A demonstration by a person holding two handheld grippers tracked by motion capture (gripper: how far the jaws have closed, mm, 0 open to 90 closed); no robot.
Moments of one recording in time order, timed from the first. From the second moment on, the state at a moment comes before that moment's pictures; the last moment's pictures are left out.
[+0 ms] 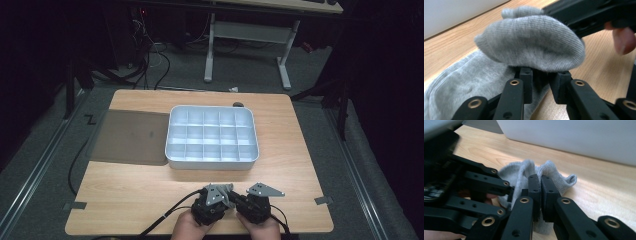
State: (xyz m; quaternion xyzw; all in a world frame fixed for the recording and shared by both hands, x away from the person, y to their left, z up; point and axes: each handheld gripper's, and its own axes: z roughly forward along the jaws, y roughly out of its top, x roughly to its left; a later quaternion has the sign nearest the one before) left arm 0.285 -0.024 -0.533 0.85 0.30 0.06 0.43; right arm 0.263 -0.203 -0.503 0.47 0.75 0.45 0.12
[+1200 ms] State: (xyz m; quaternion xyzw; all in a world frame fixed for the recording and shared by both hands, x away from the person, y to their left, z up) left arm 0.291 0.038 -0.535 0.83 0.34 0.00 0.45; right arm 0.262 -0.174 -0.511 0.45 0.79 0.41 0.10
